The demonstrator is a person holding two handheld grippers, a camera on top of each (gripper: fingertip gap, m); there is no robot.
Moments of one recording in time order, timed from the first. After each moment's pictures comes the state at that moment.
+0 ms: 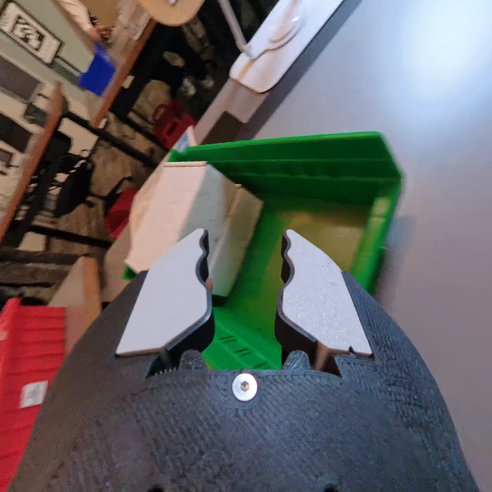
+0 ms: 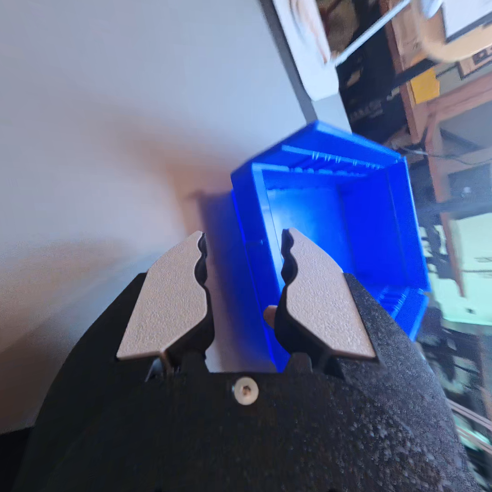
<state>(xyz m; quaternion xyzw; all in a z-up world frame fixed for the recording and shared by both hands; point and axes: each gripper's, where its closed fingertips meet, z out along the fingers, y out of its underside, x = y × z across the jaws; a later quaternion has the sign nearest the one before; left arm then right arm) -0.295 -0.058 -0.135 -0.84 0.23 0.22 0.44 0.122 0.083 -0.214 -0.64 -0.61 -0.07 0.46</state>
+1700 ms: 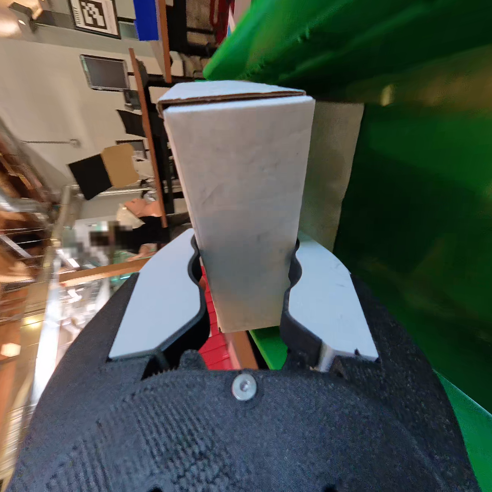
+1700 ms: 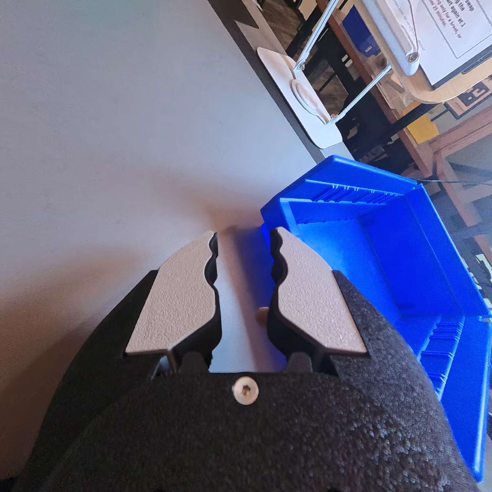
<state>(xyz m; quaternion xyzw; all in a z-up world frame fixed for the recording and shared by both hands) -0.375 -0.011 -0.164 -0.78 0.31 0.50 0.23 0.101 0.059 -0.217 -0.62 -0.59 0.05 0.52</state>
